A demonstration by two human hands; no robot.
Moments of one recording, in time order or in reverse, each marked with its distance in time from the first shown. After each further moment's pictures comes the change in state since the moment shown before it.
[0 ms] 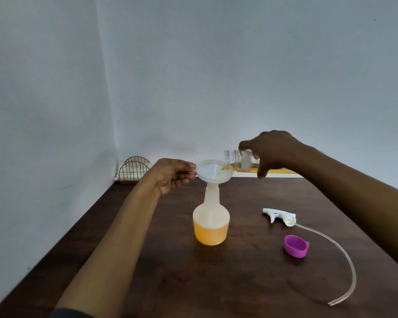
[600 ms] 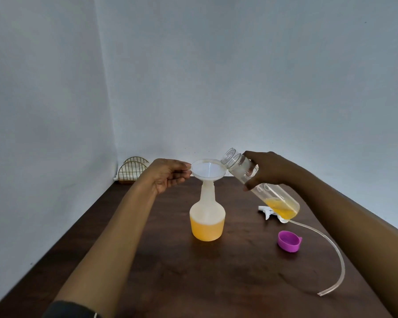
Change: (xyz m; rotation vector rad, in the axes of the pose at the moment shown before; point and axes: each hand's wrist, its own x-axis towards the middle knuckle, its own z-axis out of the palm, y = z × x) left_hand 0.000 -0.001 -0.002 0.007 0.030 -0.015; right_hand -0.023 0.001 0.046 0.657 0.002 0.069
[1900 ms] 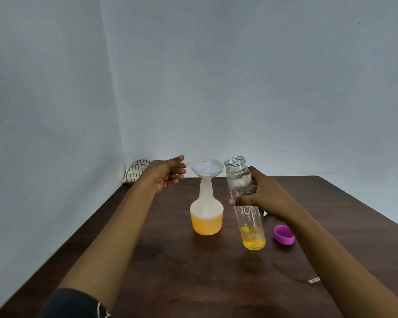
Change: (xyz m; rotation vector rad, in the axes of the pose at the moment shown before) left_hand -0.023 0.004 0.005 0.087 0.133 -0.020; right_hand -0.070 -0.010 0.043 0.626 0.155 -0.011
